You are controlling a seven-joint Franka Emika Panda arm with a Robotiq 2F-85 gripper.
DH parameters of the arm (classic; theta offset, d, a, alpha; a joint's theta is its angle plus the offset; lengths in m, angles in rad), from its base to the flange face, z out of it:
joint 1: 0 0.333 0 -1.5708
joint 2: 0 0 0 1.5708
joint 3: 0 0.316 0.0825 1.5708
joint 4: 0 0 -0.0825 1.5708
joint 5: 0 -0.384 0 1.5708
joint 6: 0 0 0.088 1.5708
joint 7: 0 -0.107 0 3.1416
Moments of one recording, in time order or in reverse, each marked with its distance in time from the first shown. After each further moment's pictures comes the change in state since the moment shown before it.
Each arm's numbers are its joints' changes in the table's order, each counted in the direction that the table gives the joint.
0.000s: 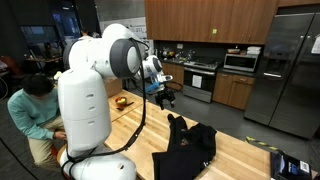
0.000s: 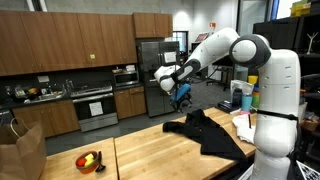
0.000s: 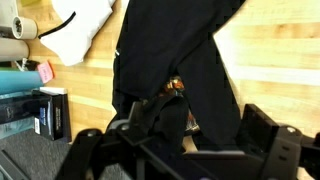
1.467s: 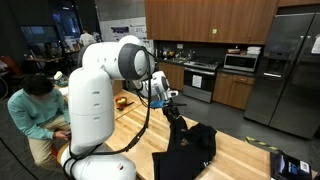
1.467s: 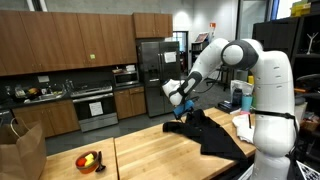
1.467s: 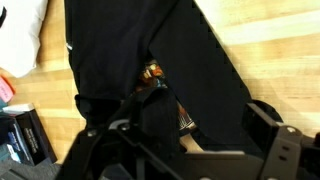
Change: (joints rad) arm -0.023 0.092 -0.083 -0.163 0.047 -0.409 -0.233
